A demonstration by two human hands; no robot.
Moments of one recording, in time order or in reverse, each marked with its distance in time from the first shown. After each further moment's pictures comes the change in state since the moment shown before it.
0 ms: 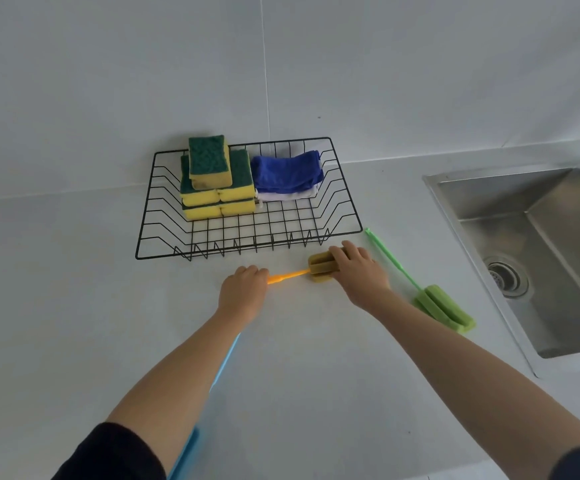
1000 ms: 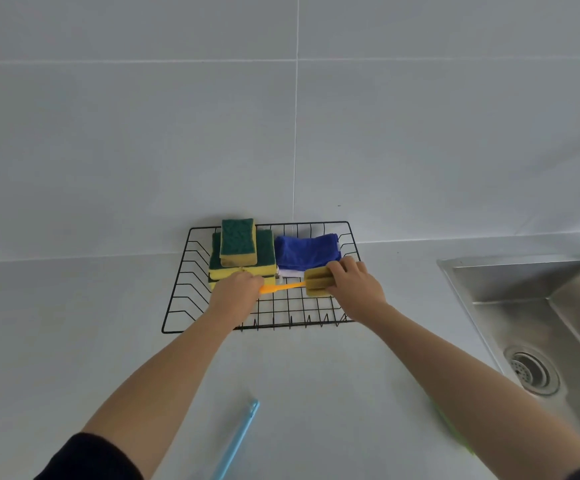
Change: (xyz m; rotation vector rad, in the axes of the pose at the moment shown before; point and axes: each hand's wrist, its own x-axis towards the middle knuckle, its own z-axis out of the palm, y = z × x) left_hand 0.050 -0.045 -0.116 0.115 0.087 0.001; right_hand 0.069 -0.034 -0.094 -0.002 0.114 -0.065
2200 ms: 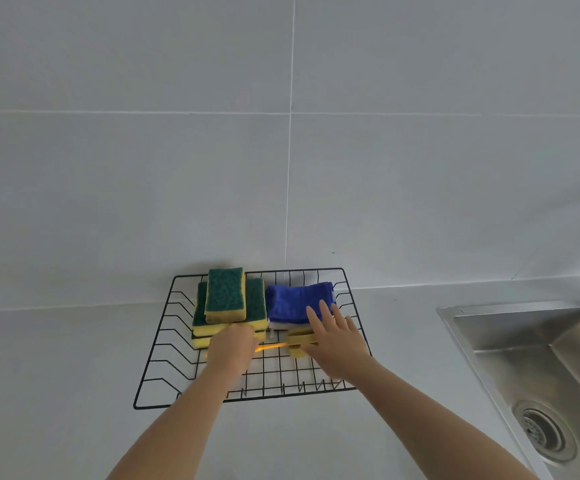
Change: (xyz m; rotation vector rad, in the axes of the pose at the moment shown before) left_hand 0.043 0.008 0.022 -0.189 -0.034 -0.170; right_hand 0.038 -0.001 0.022 -0.104 -0.198 -0.061
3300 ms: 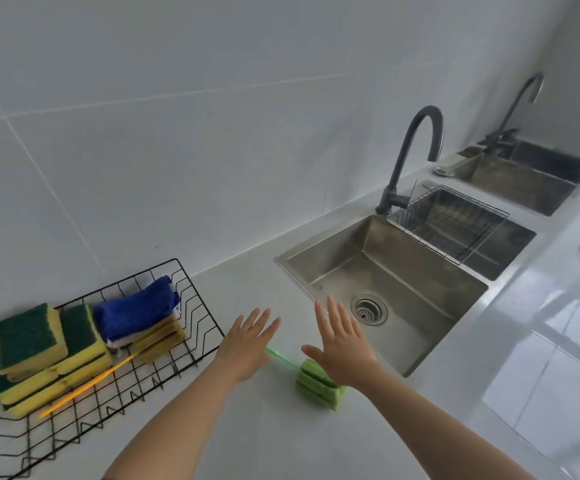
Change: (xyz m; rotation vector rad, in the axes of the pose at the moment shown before) left_hand -0.045 0.210 0.045 0.358 -0.209 0.863; right_hand -0.213 0.125 0.047 0.305 0.073 0.552
